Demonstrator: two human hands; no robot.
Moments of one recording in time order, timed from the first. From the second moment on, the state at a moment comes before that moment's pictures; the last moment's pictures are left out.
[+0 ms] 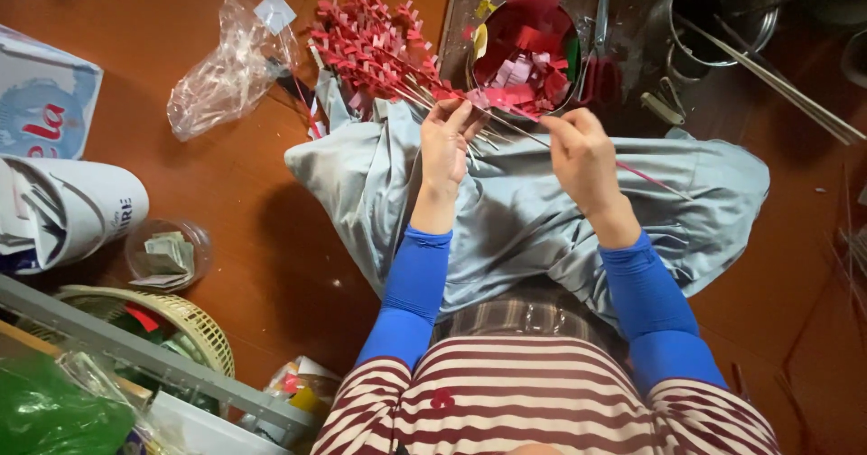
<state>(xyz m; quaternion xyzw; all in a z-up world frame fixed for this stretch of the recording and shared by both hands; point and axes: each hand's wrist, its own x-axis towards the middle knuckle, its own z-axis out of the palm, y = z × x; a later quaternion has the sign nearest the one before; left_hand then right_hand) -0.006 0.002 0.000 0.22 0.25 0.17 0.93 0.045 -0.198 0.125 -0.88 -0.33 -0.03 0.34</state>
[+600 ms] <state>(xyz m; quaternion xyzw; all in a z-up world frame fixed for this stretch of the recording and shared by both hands) -0.007 0.001 0.009 0.19 0.25 0.15 0.94 0.044 -0.184 0.146 -0.87 -0.38 -0.08 0.30</state>
